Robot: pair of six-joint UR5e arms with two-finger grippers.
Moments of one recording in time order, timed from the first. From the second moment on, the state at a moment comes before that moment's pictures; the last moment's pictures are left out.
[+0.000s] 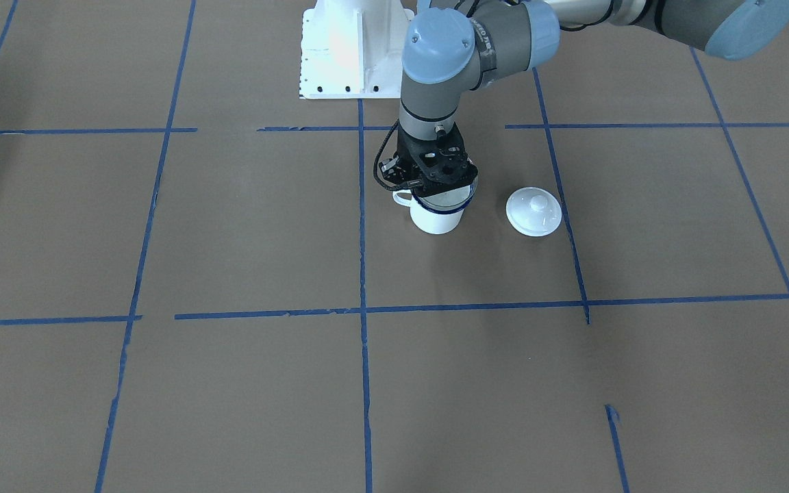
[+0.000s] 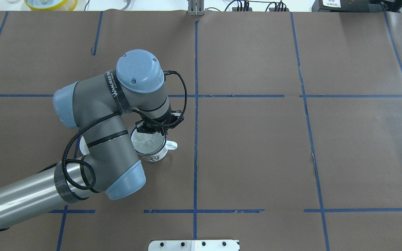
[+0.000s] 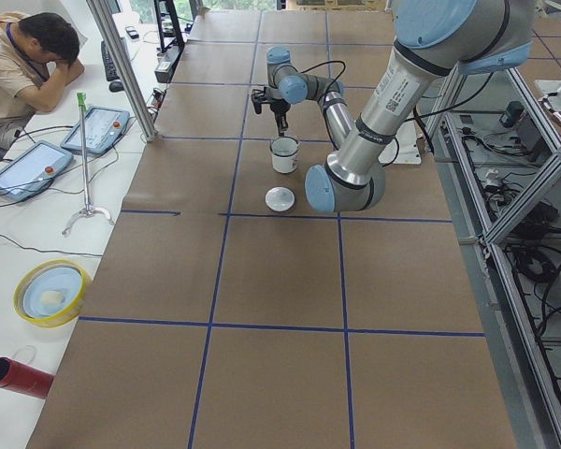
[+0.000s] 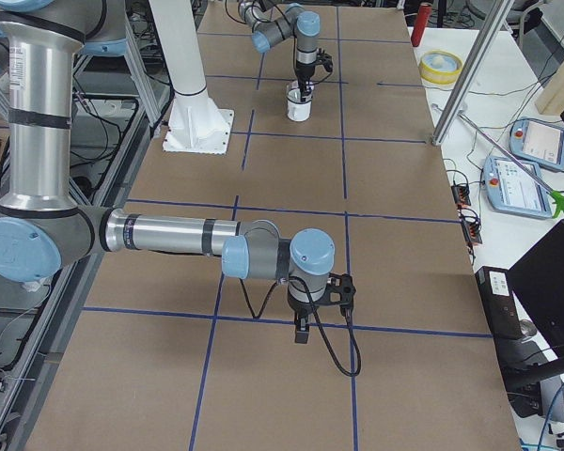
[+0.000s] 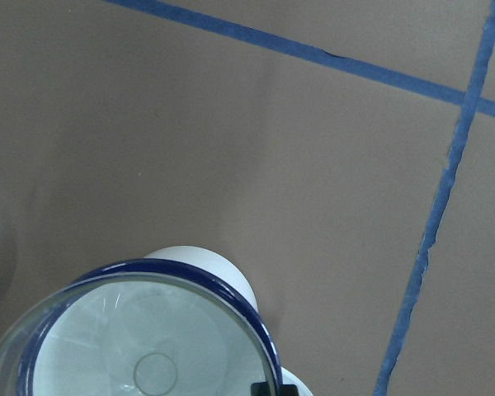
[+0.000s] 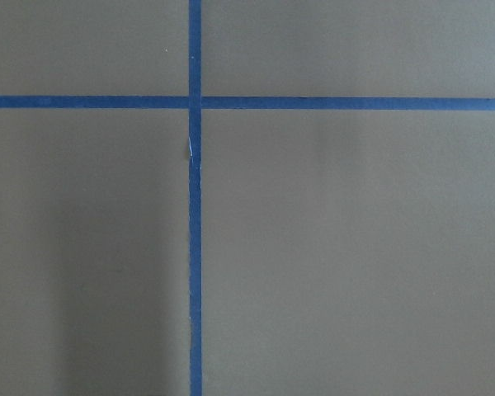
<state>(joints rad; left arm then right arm) -0.56 -2.32 -1.72 -1.39 -1.97 -1.44 1.57 -1.68 1.66 -1.57 2.29 0.01</state>
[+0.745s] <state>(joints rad) -0.65 -2.34 -2.00 -1.26 -1.88 -1.54 1.57 -1.68 1.66 -1.57 2.29 0.01</state>
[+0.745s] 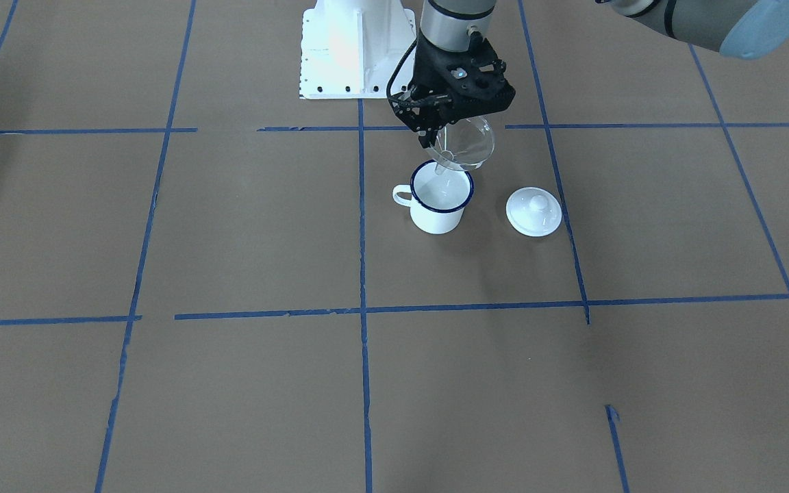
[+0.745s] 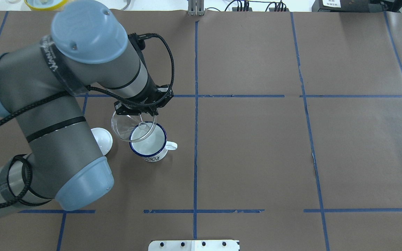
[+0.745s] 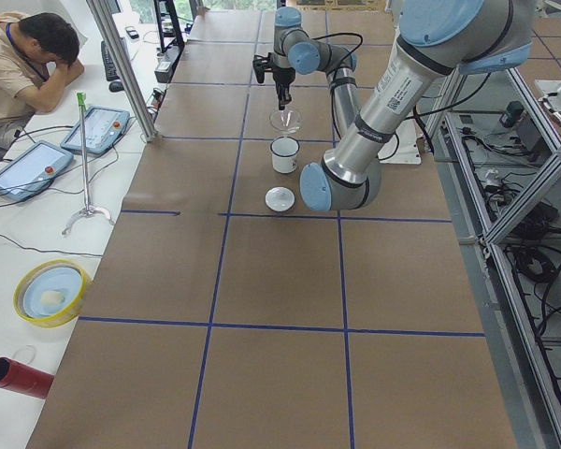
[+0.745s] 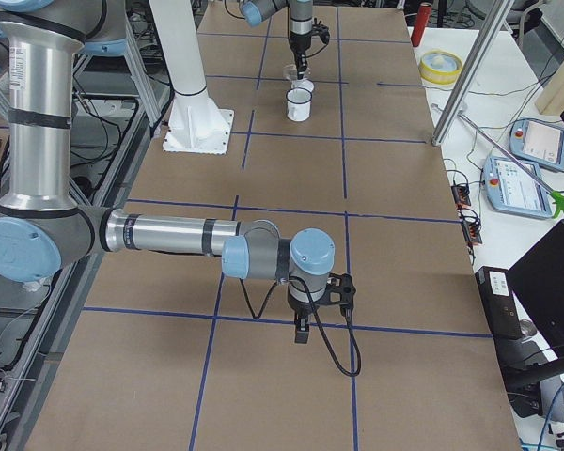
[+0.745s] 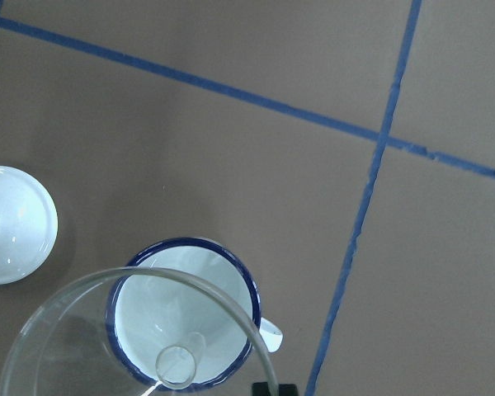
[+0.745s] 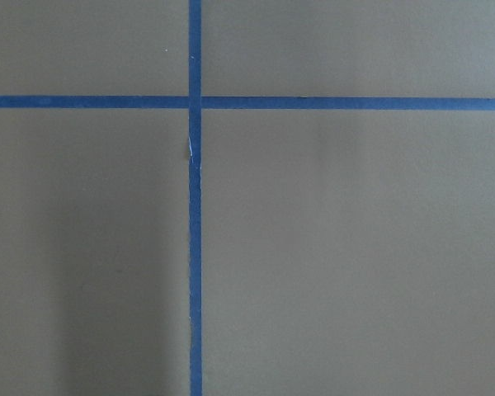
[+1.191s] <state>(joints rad) -0.72 -2.31 -1.91 -1.60 -1.65 -1.97 1.57 -1.68 1.66 -1.57 2.29 0.01</state>
